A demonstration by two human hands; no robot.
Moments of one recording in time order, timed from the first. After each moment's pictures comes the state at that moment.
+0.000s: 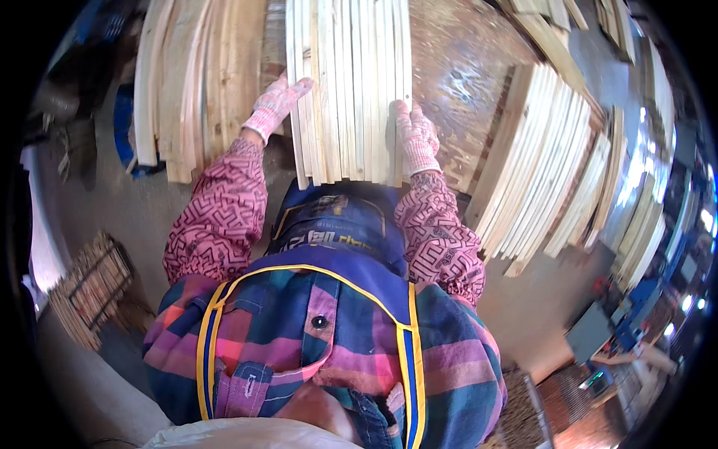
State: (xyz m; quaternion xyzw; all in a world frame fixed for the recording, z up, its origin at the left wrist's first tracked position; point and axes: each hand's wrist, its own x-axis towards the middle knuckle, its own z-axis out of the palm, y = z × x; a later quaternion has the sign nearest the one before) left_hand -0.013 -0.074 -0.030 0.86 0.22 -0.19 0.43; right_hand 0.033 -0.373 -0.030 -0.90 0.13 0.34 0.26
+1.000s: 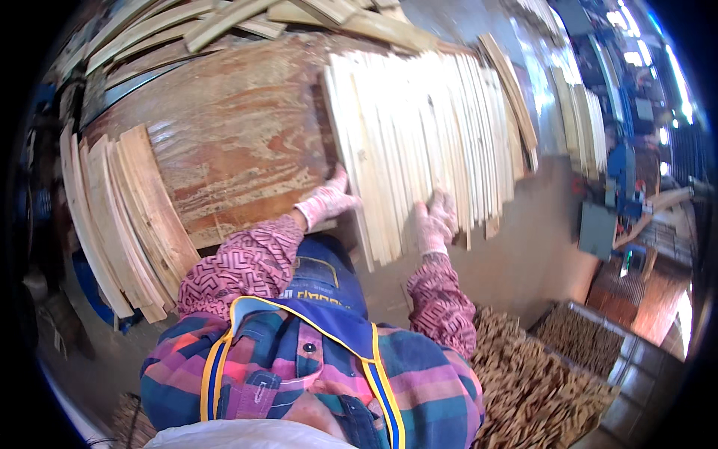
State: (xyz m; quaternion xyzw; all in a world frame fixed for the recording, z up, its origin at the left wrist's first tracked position) left_hand 0.057 -0.298 -0.054 0.74 -0.09 -0.46 0.48; right_hand -0.040 -0.547 0.002 -0.92 0.35 0.16 0.03
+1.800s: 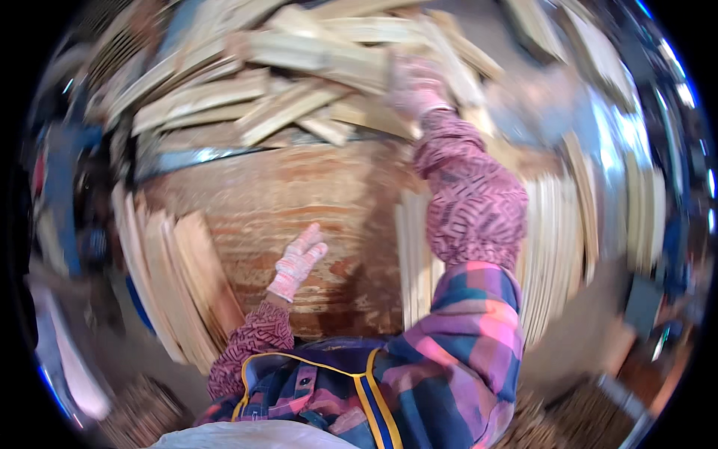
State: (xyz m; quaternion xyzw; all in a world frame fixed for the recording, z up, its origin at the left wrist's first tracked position) left_hand 0.176 -0.154 -0.095 0.65 0.20 -0.24 0.69; right_hand 0.521 -0.414 0.030 -0.99 -0.09 0.04 0.01
